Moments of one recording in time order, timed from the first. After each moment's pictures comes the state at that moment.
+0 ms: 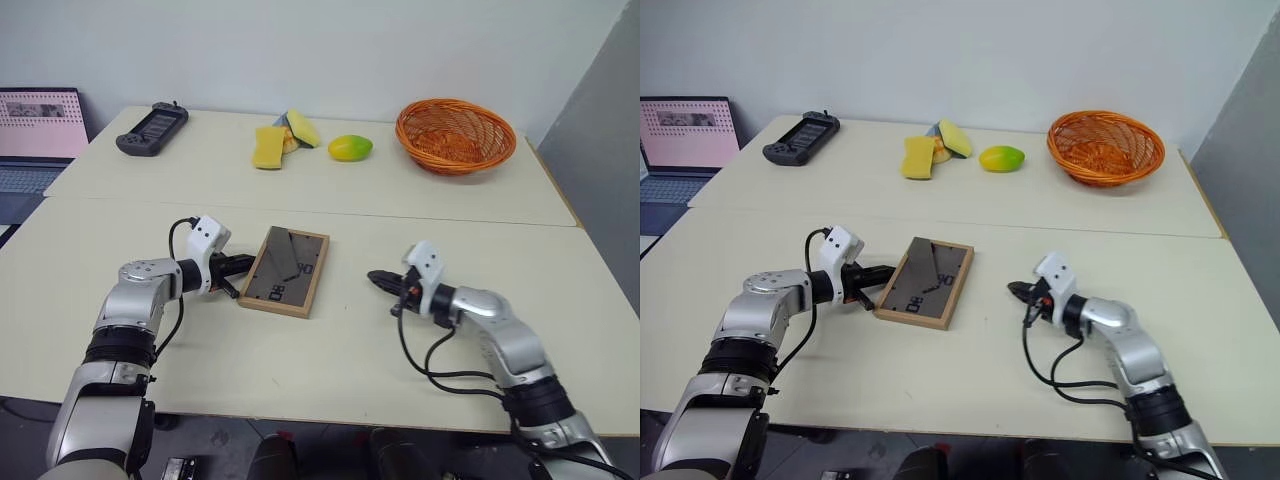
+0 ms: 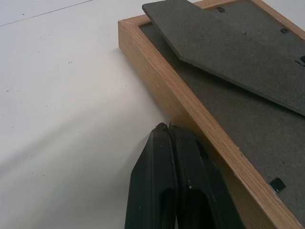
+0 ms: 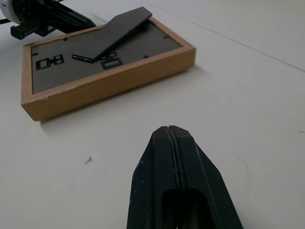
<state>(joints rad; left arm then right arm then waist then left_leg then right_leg) -0.63 0.66 0.01 0.56 -0.22 0.35 -0.99 -0.42 -0.32 0.21 0.01 0.22 0.38 0.71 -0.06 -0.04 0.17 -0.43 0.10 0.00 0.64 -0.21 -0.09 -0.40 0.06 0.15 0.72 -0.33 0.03</state>
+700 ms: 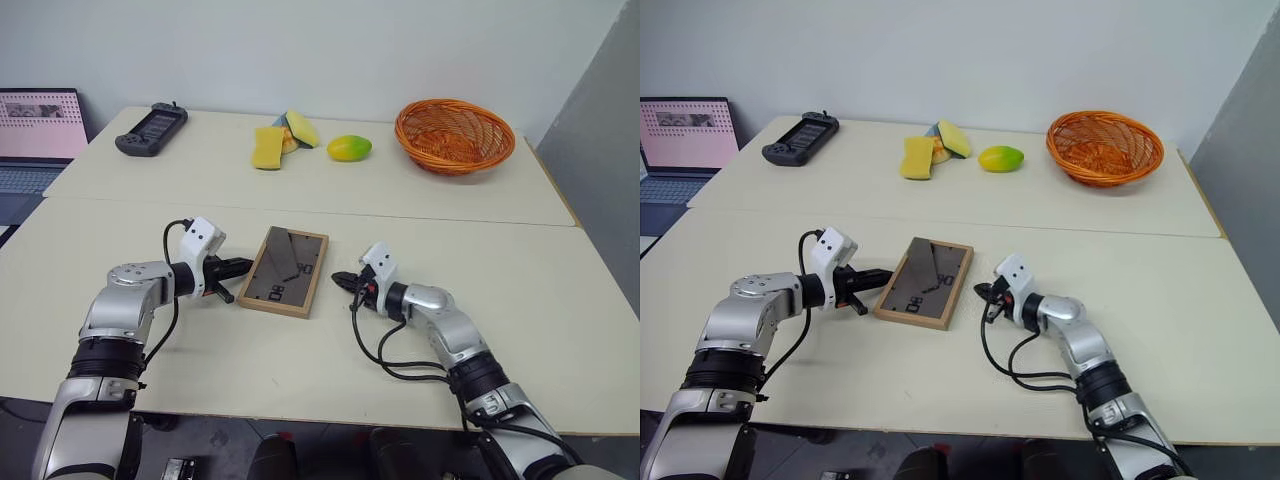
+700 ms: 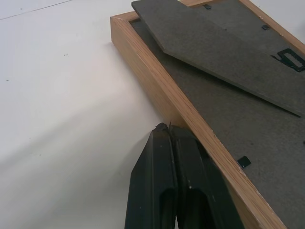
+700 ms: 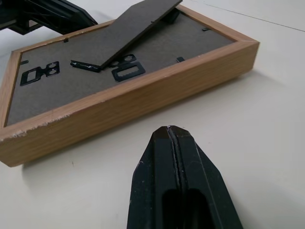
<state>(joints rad) -0.55 0.69 0.04 0.39 -0.24 0.48 -0.97 -0.56 -0.11 0.24 0.38 0.14 0.23 0.69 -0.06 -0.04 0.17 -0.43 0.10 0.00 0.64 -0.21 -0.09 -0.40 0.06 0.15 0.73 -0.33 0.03</state>
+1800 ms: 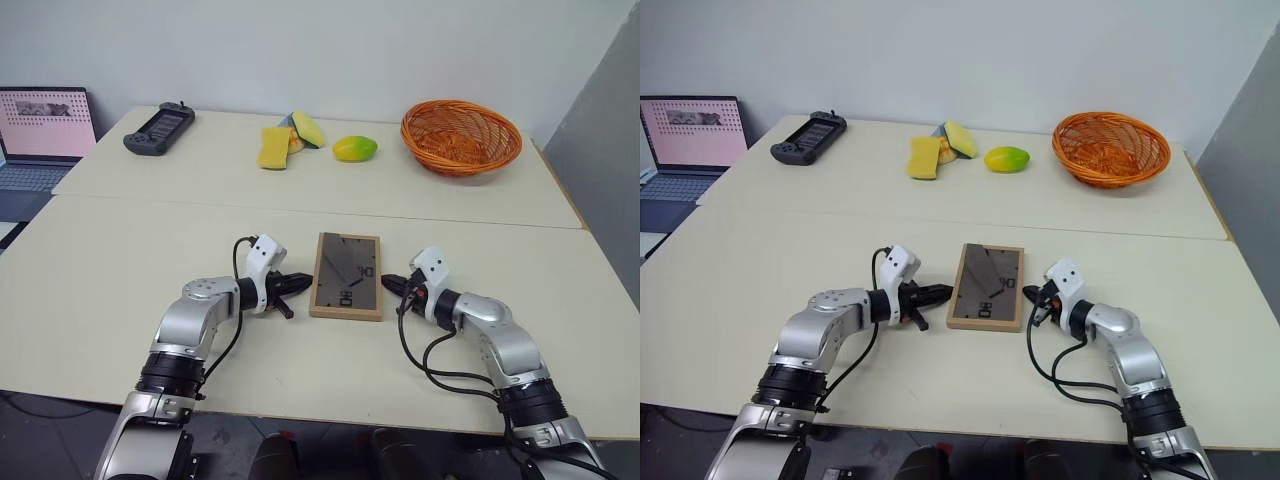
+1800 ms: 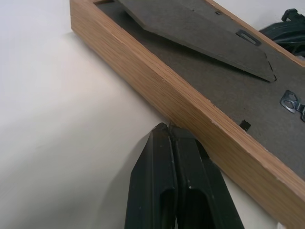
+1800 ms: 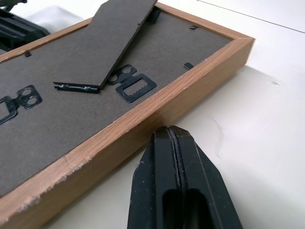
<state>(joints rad) -0.50 0.44 -0.07 0.18 -0.26 0.61 -0.91 -0.36 -0.33 0.09 0.05 0.16 0.40 0.69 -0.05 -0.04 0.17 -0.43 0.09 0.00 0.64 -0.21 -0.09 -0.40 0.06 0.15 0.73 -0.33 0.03</state>
